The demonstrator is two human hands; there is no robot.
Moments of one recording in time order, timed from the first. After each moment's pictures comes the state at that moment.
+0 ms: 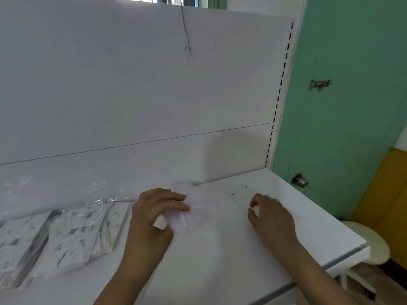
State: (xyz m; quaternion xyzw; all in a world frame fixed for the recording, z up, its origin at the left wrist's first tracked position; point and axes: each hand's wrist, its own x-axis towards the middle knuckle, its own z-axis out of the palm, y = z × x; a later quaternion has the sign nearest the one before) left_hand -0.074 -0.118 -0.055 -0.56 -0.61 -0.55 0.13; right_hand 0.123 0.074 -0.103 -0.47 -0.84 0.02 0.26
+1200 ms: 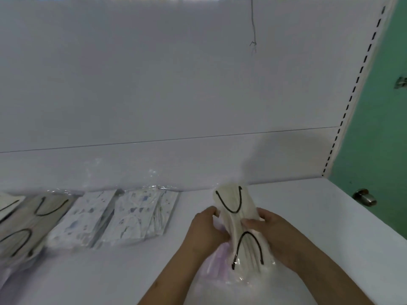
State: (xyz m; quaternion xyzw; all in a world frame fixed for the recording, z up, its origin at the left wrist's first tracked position) left_hand -0.083 -0.097 -0.088 -0.36 -0.82 -0.39 -0.21; right_hand 0.055 0.017 -0.074 -0.32 -0.62 0.70 0.17
